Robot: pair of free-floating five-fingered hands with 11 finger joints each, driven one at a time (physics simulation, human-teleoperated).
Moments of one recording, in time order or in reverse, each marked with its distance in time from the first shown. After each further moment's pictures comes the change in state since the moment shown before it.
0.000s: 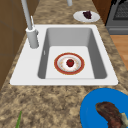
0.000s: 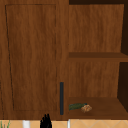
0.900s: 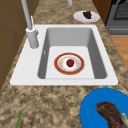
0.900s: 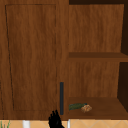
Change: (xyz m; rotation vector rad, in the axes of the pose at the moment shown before) left hand 0.050 0.018 -0.072 0.030 0.007 -0.002; right hand 0.000 0.000 0.000 0.000 0.000 0.000
